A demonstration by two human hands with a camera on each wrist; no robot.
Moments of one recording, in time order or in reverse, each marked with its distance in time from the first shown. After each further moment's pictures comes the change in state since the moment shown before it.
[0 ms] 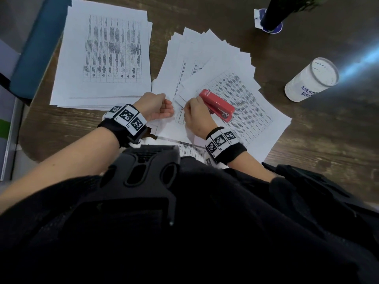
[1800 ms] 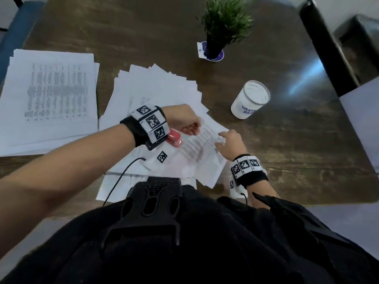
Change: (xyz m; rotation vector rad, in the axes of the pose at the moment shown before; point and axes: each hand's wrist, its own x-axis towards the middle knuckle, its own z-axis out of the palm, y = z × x) left_hand -0.034 0.083 0.198 0.615 -0.470 0.095; right_hand -0.069 0.177 -0.149 -0.229 -0.032 0.487
